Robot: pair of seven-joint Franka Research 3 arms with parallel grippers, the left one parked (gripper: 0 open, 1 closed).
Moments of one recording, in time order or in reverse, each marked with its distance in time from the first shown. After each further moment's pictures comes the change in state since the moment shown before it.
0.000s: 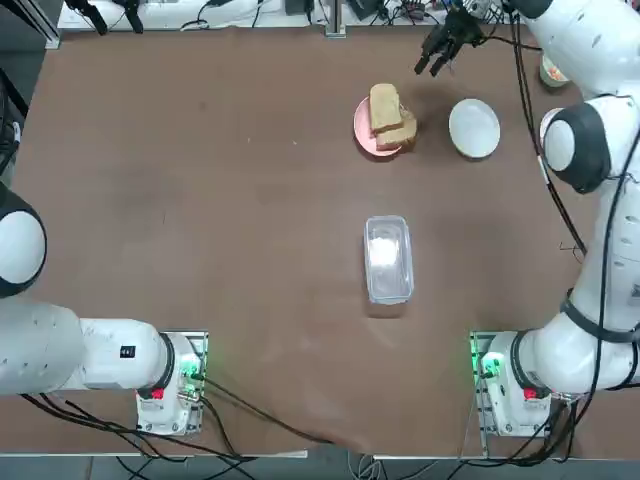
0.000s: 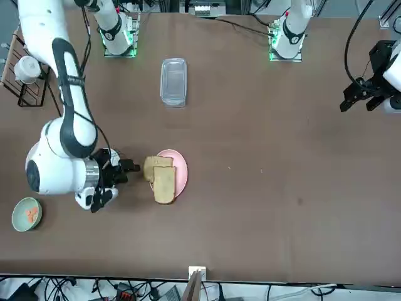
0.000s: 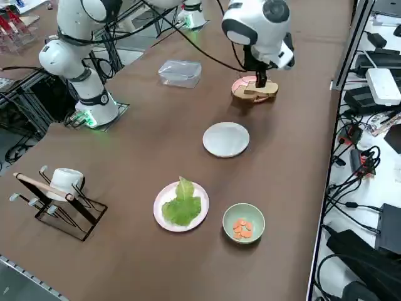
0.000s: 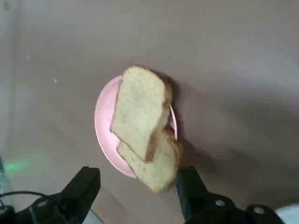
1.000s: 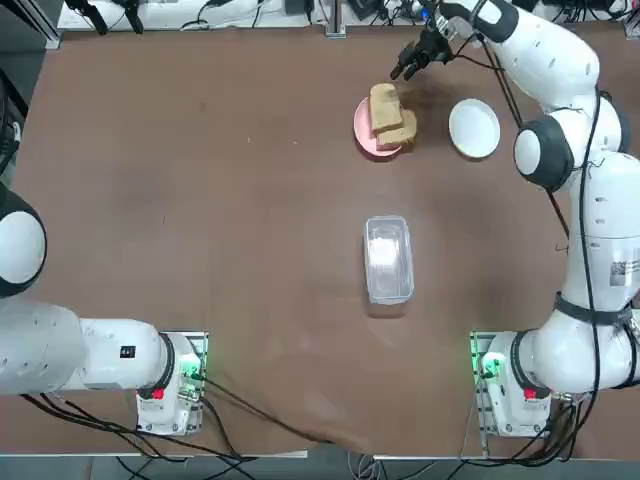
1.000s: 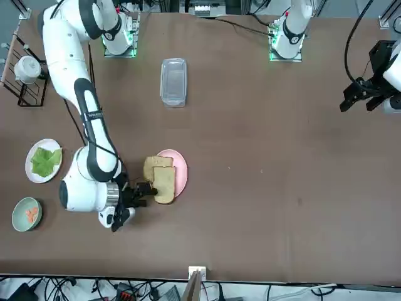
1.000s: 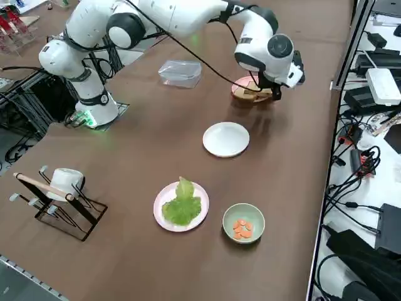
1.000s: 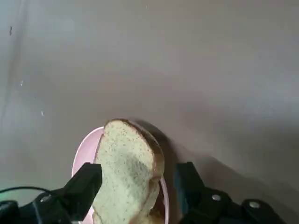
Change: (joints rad) arm -0.010 0.244 0.111 0.151 0.042 0.219 -0.083
